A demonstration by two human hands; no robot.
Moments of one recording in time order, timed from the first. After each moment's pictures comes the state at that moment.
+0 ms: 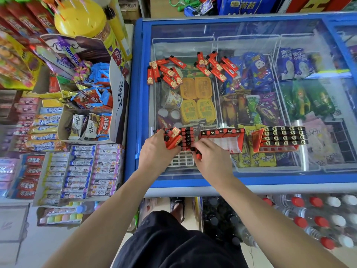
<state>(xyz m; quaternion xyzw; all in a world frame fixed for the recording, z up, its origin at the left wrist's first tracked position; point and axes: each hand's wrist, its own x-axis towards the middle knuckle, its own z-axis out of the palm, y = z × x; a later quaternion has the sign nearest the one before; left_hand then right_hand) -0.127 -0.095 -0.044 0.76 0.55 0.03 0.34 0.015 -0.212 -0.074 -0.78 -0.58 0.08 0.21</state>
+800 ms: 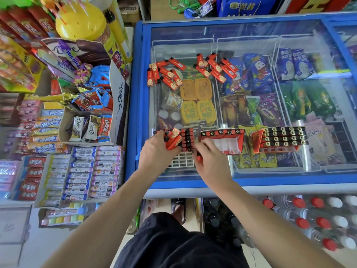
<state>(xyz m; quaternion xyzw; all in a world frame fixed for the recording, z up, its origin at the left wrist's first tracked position) -0.127 -0.095 -0.040 0.76 0.55 0.03 0.35 0.012 -0.219 -0.088 -0.77 -0.57 0.08 0.28</state>
